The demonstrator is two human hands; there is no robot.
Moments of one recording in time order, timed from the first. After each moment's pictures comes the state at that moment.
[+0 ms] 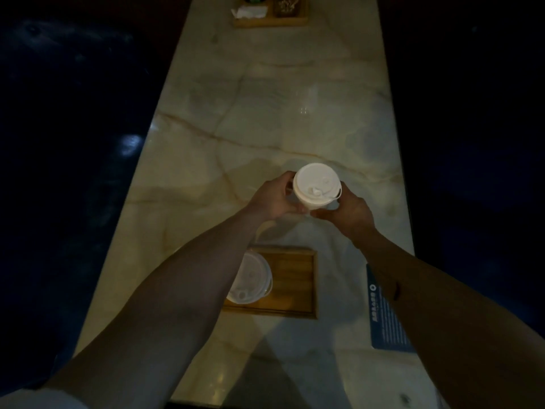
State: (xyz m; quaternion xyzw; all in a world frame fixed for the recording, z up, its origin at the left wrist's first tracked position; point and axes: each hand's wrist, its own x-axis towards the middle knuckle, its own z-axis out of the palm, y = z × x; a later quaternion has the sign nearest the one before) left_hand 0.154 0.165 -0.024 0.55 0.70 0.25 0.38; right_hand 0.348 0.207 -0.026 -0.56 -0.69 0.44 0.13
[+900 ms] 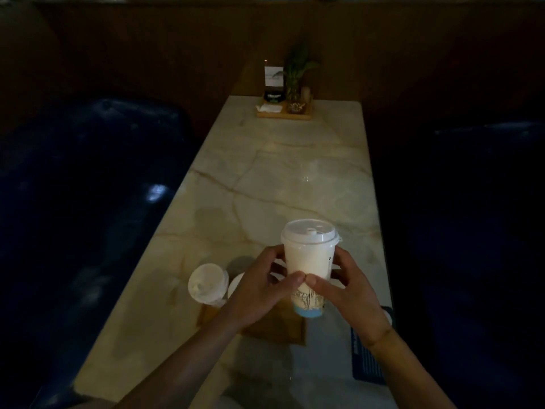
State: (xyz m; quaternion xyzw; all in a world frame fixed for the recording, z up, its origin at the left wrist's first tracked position) left_hand 0.225 -0.010 0.114 0.46 0.64 0.45 0.41; right_hand 0.405 0.067 0.127 -0.39 -0.64 0.60 0.28
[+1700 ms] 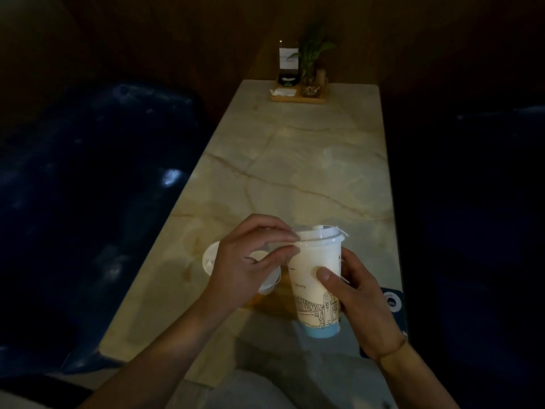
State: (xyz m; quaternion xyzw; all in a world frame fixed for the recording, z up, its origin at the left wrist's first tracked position) left_hand 0.220 -0.047 0.174 0.61 0.60 0.50 0.09; right_hand 0.415 0.019 0.142 -0.34 -0.50 0.74 0.29
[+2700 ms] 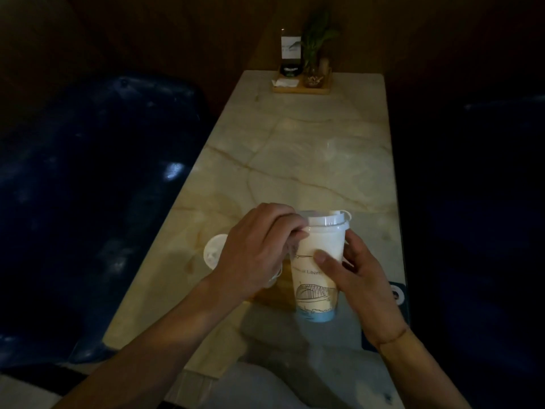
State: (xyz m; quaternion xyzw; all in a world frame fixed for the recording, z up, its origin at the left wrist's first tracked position) left_hand 0.229 -0.033 0.180 0.71 0.58 0.36 -0.17; right_hand 0.407 0.023 0.162 -0.33 -0.54 0.71 0.32
